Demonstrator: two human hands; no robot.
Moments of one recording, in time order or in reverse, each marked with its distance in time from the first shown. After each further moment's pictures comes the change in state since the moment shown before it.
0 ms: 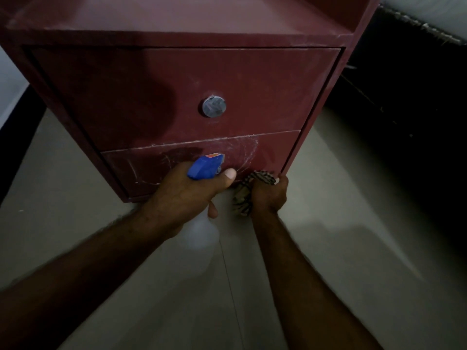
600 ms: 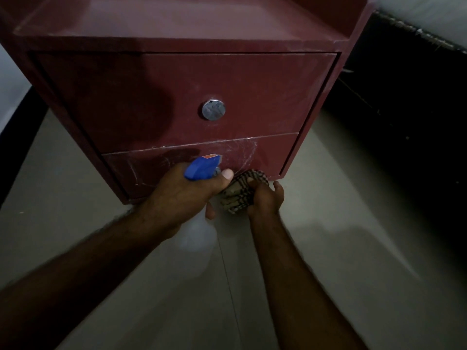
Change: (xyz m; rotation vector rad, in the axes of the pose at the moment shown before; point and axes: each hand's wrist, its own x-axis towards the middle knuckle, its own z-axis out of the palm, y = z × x) left_hand -0.005 0.007 -0.004 -0.049 -0.045 0.069; right_hand -0.006 -0.008 0.000 0.524 -0.105 0.423
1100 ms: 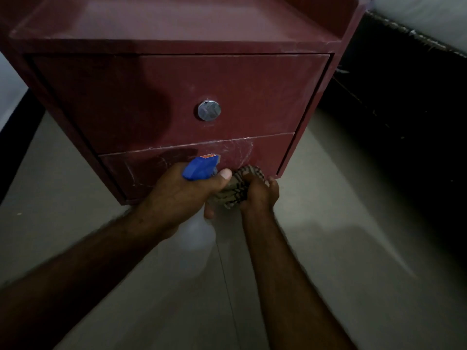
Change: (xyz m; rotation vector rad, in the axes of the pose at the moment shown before) left_hand -0.001 0.004 0.003 -0.022 -0.002 -0.011; right_hand -0.007 -0.001 0.015 -0.022 0.030 -0.037
